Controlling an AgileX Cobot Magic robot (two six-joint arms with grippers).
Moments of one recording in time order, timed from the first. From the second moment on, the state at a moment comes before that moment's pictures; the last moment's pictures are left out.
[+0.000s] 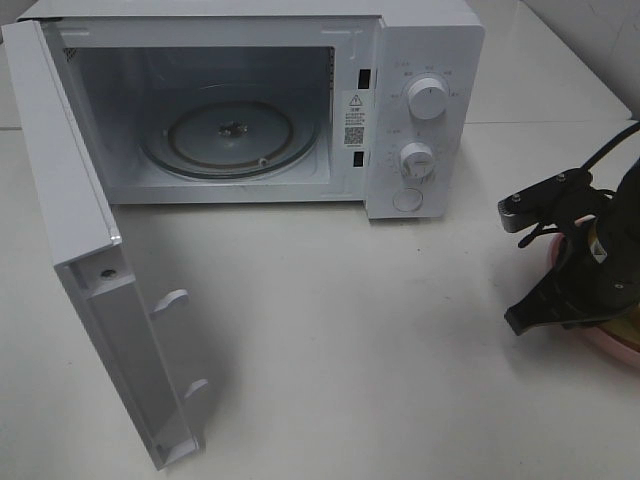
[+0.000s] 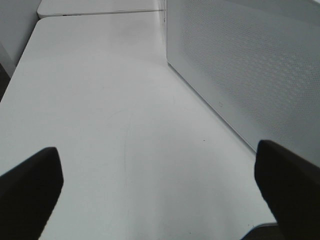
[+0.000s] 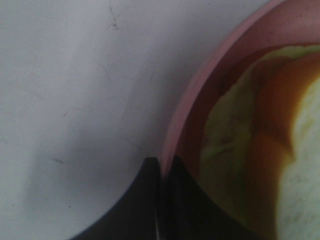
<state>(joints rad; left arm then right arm) 0.01 0.00 -0.52 -0.07 1.08 0.09 0.28 1.68 -0.68 -0.55 0.38 0.39</state>
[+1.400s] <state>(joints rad) 0.01 0.00 -0.52 -0.07 1.08 0.09 0.28 1.69 -0.69 -0.56 0.38 0.43</state>
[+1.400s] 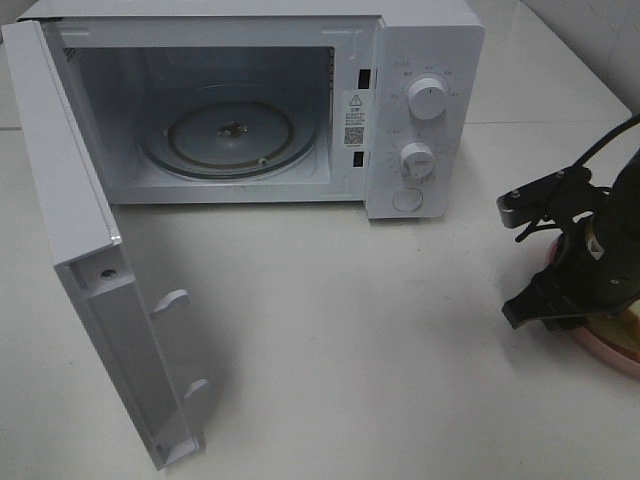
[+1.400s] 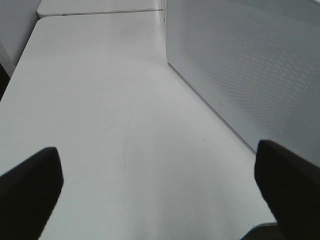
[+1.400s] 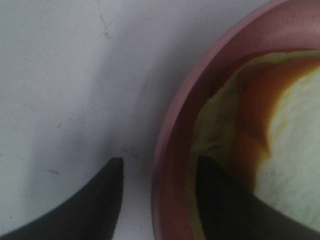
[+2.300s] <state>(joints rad) 0.01 0.00 -0.52 -0.07 1.08 0.09 0.28 1.32 -0.69 -0.26 0.57 0.21</state>
